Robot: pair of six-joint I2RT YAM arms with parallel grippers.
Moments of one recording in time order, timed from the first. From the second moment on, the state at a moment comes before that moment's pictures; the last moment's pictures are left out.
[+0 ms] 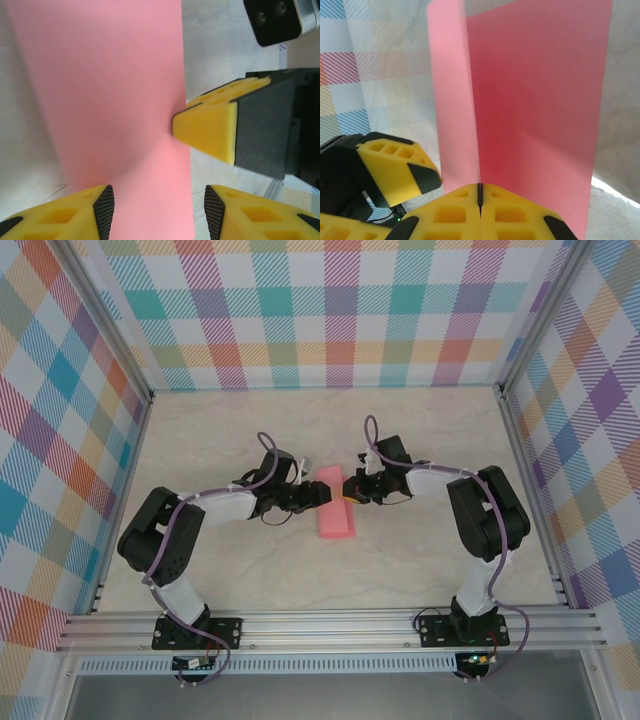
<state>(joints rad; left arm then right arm) -0.54 1.70 0.90 0.01 0.51 -0.74 0.43 1.86 1.04 -0.16 -0.70 0.67</state>
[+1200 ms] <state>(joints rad) -0.56 1.92 1.14 -0.20 0.36 -0.73 0.43 1.92 1.09 -0.31 -0.55 0.63</state>
